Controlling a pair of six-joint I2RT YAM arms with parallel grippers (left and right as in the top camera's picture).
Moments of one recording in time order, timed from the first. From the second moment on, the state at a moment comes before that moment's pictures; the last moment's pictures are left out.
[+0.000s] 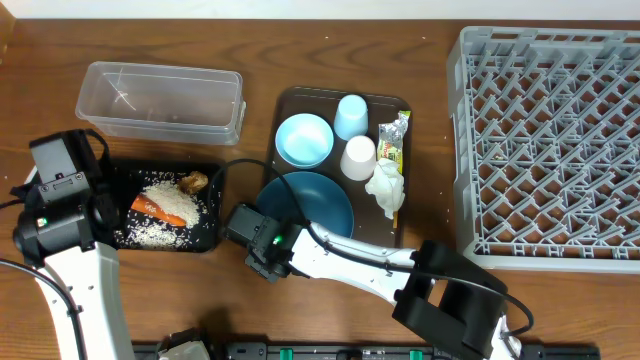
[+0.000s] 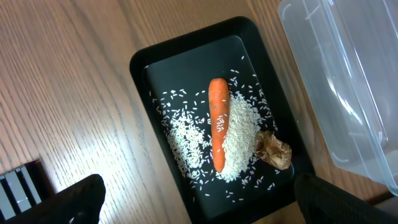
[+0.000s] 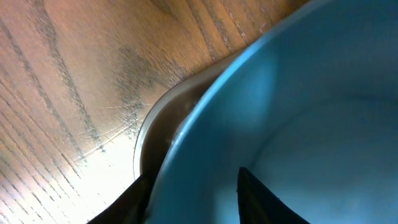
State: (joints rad) left arm 0.36 1.14 1.18 -1.13 -0.24 -0.75; right arm 1.14 2.06 1.42 -0.62 0.04 0.21
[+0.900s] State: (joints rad) left arm 0.36 1.14 1.18 -1.13 -0.24 -0.75; right arm 1.13 2.01 1.61 -0.78 -0.05 0.22
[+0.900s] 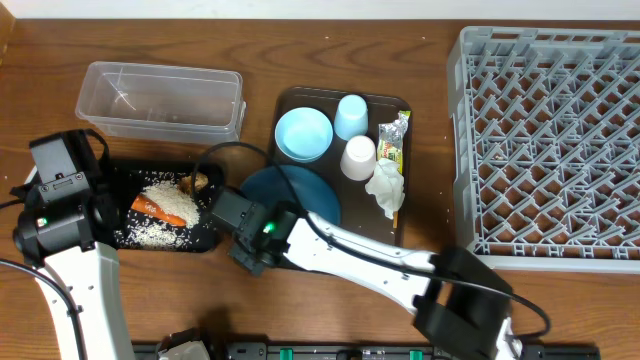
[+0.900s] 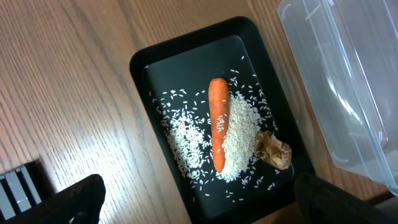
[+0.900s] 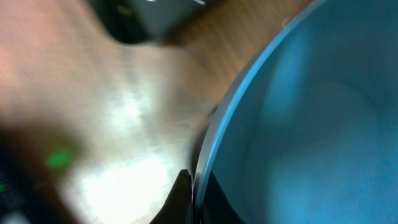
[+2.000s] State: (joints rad) left arm 0.36 1.14 1.18 -1.13 -0.24 -0.75; right arm -0.31 1.55 1.62 -0.77 -1.14 -0.08
